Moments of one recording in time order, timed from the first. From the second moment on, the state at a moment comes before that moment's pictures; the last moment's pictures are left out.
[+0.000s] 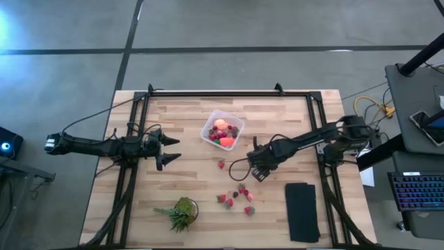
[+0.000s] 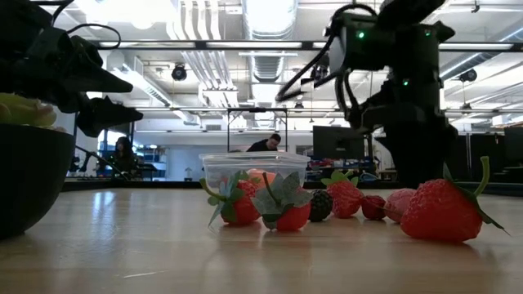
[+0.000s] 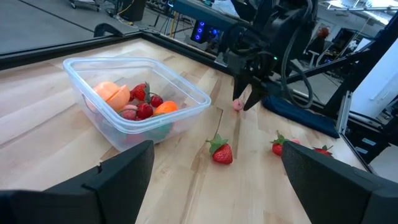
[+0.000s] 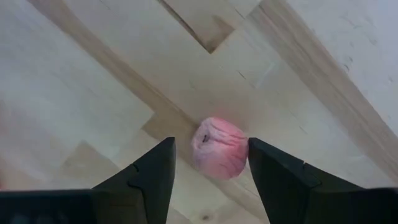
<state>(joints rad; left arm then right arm) -0.08 0.29 0.01 0.07 -0.24 -0.40 0.13 1.69 0.97 -0.78 0.00 0.93</state>
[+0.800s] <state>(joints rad) -0.08 0.29 0.01 0.07 -0.24 -0.40 0.11 1.72 1.32 -0.80 0.08 0.80</state>
